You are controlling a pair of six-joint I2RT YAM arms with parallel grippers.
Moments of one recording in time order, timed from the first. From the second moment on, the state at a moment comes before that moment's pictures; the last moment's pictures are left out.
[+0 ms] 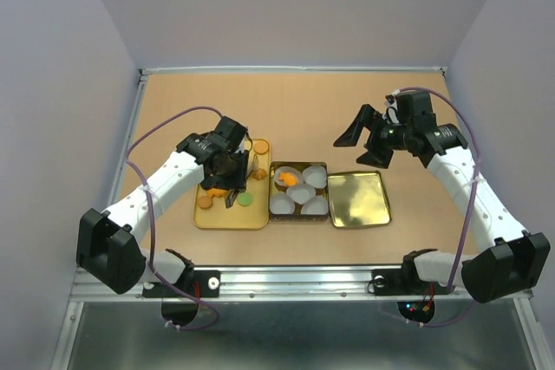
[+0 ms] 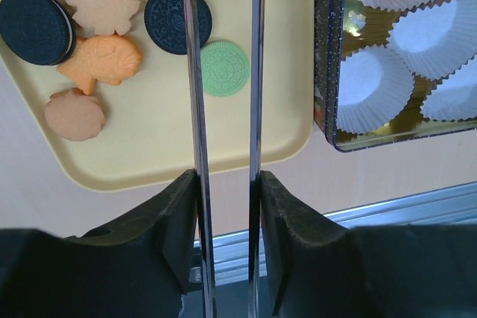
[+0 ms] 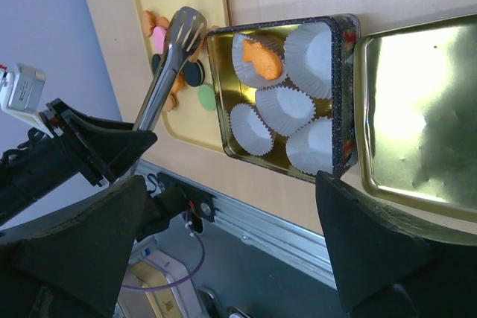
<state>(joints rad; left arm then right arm) -0.57 1.32 1.11 -0.96 -0.02 -0.44 0.25 1.24 1.21 -0.78 -0.46 0.76</state>
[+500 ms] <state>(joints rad) -0.57 1.40 1.25 -0.98 -0.06 -0.52 0.25 1.11 1.30 -0.84 -0.57 0.80</state>
